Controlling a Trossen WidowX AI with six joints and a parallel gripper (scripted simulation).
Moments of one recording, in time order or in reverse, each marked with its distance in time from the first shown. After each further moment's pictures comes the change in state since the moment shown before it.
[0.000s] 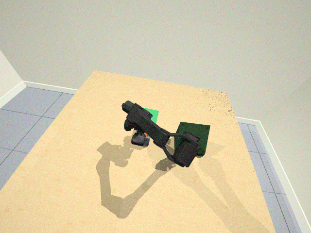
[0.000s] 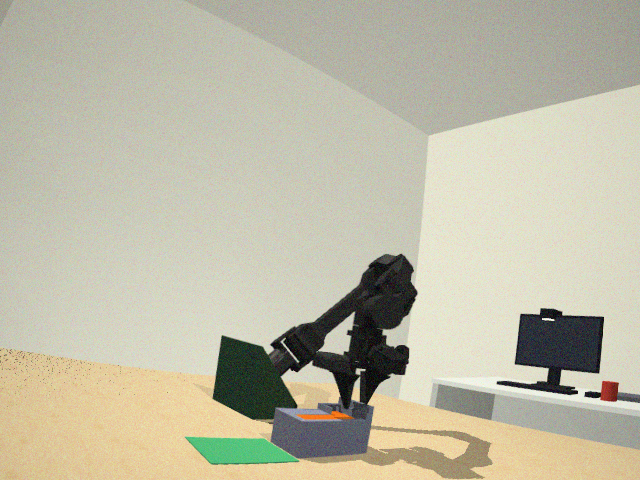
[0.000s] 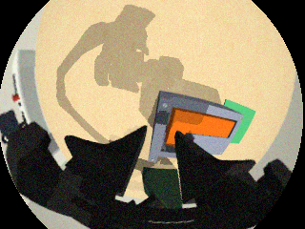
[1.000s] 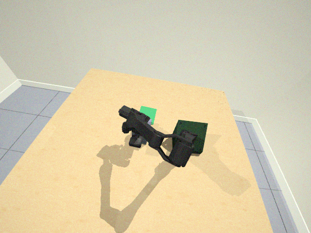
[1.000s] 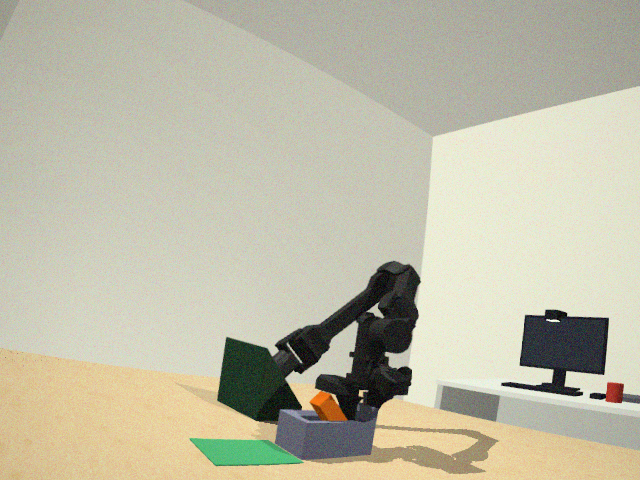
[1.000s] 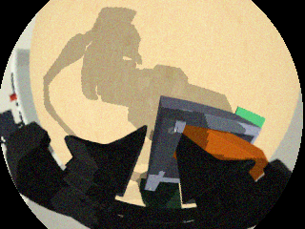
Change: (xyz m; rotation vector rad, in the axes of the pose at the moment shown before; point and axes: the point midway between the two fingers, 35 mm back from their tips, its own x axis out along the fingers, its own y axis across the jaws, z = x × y) arm 0.038 0.002 0.003 -0.007 -0.017 0.006
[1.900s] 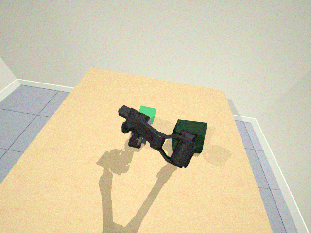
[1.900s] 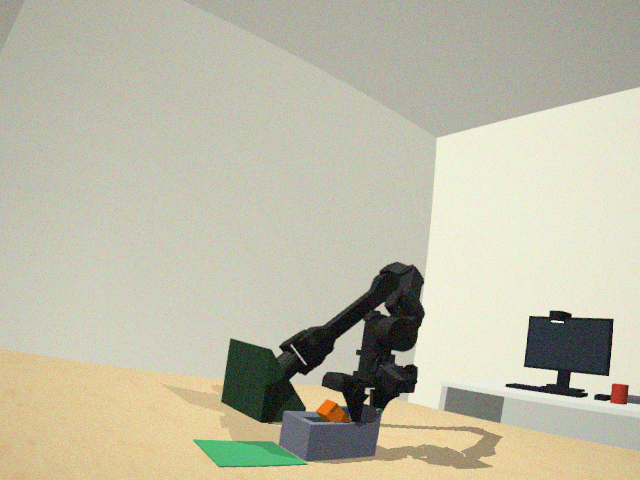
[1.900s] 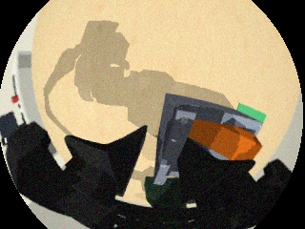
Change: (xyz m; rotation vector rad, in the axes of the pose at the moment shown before) arm -0.007 0.008 -0.004 0.020 0.011 0.008
